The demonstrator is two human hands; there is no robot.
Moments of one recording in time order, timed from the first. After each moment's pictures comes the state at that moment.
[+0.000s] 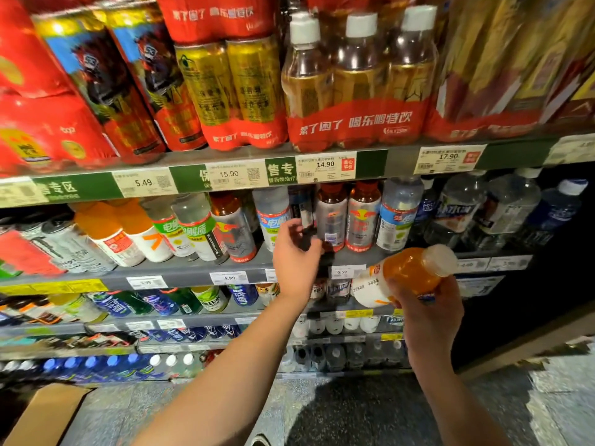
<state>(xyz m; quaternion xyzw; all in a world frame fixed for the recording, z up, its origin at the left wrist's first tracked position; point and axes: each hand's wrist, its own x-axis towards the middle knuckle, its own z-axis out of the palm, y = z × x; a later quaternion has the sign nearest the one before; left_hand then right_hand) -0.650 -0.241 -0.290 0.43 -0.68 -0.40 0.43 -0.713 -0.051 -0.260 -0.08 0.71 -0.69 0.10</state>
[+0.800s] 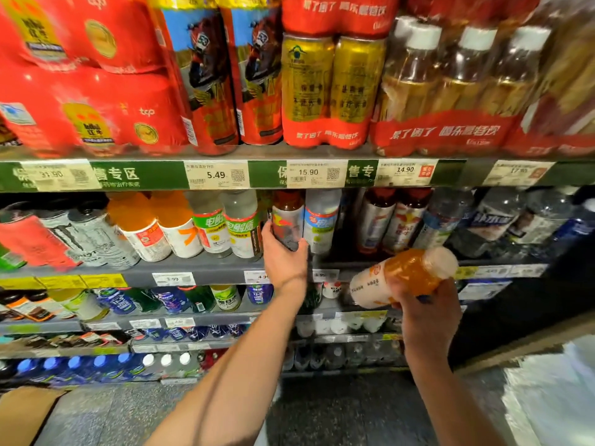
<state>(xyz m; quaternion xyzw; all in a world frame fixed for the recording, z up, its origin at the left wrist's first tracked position) -0.585 -0.317 -0.311 0.55 -0.61 -0.40 0.41 -0.638 -0.110 -0.249 -0.10 0.74 -0.66 0.06</state>
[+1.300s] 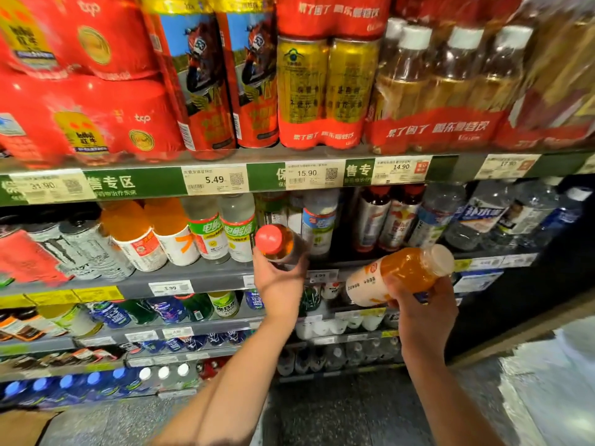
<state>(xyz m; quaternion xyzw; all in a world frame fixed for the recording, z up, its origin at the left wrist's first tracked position) -0.550 -0.291 -0.304 0.44 -0.58 -0.49 0.48 -0.628 -0.115 -0.257 -0.09 0.74 -0.66 0.04</state>
